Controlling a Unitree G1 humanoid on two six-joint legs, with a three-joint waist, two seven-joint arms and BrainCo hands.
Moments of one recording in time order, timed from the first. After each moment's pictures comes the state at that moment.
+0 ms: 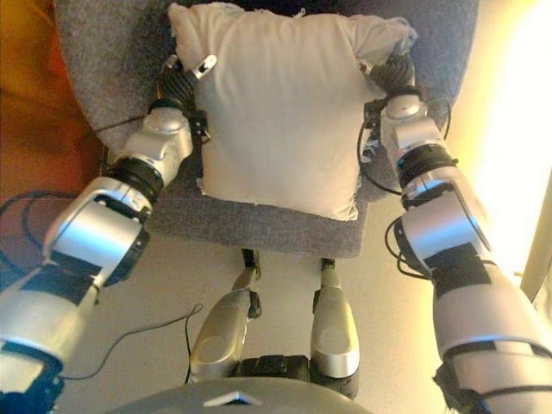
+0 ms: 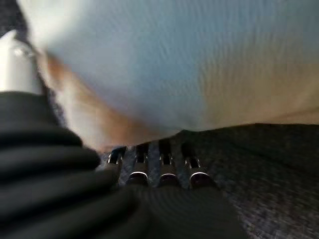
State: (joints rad) left arm -1.23 0.32 -0.52 1.19 -0.60 -0.01 0.36; right arm -1.28 -0.48 0.53 1.22 0.52 0.06 -0.26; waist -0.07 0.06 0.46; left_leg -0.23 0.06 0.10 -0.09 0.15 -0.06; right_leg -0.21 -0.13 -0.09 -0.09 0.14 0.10
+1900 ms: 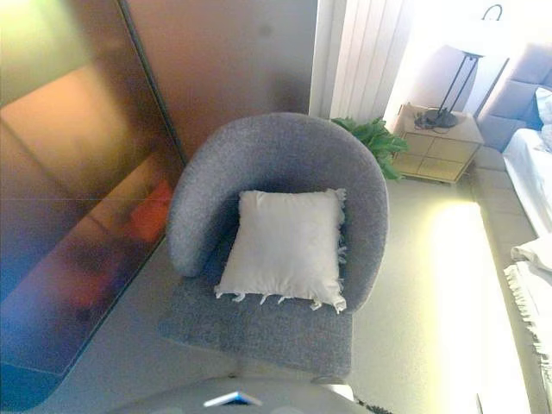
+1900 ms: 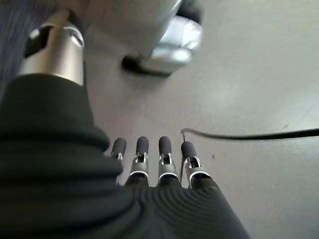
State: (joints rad) left arm 0.14 0.20 -0.08 1.34 -0.31 0.21 0.12; right arm 0.15 -0.21 0.07 1.30 0.25 0.14 -0.11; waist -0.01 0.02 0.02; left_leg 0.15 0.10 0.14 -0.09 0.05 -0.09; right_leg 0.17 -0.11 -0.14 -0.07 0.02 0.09
